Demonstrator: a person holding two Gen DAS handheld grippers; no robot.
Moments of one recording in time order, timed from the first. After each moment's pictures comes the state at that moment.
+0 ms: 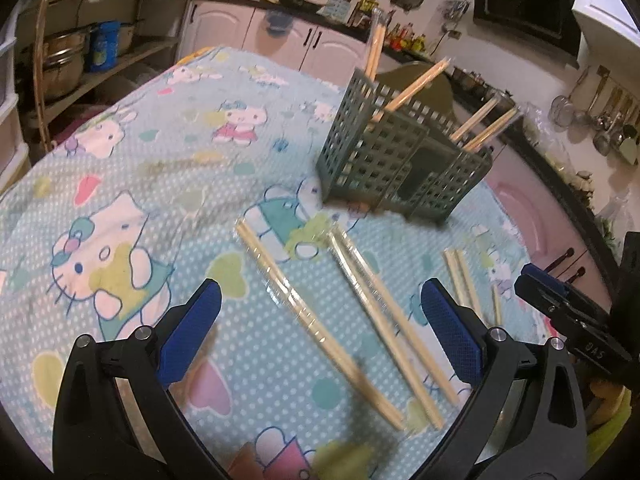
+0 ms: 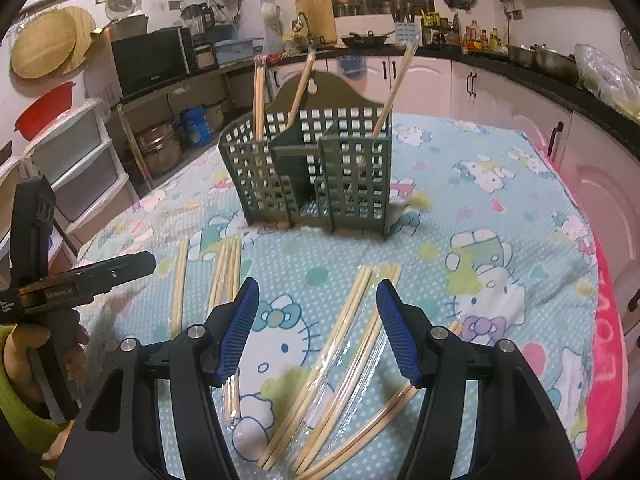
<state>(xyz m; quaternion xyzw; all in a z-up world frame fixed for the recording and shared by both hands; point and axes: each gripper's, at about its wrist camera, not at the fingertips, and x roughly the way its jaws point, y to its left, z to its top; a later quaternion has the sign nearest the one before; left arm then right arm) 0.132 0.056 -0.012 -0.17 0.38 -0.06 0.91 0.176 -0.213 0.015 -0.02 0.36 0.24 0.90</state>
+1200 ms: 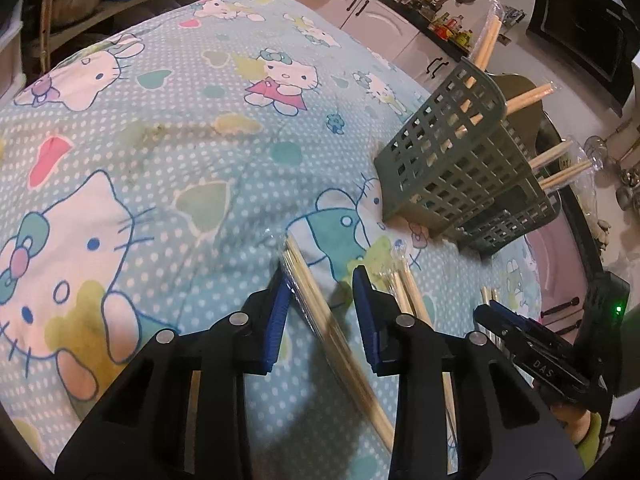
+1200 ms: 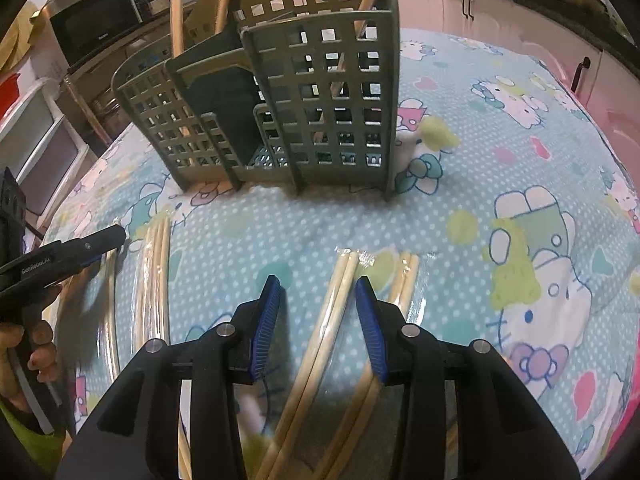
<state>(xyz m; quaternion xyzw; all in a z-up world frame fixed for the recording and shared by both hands) 0.200 0.098 -0.049 -0.26 0.44 -0.04 0.86 0.266 -0.184 -0.043 -0.02 0.49 0.21 0.85</state>
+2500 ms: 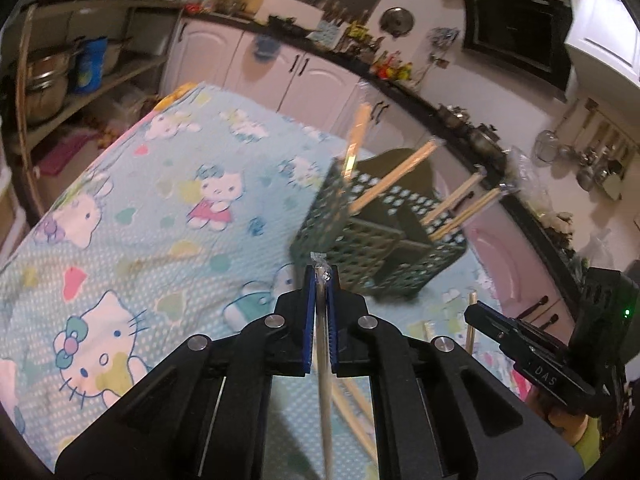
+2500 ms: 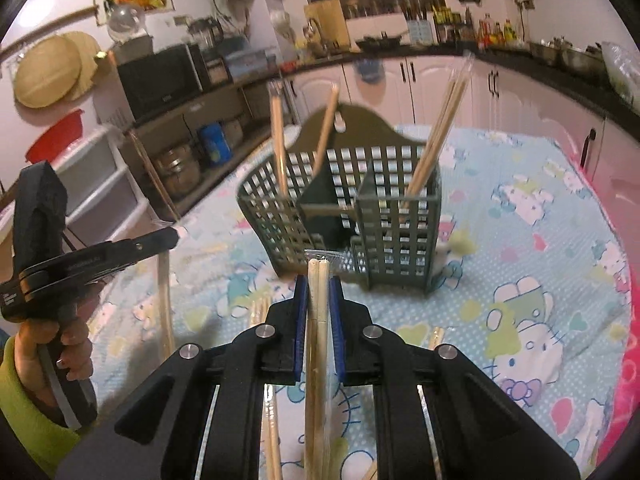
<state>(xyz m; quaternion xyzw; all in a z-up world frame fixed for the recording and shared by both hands) 0.176 0.070 0.052 -0.20 0.33 -0.09 0.92 0.216 -0.189 0.050 0.02 0.34 0.29 0.89</state>
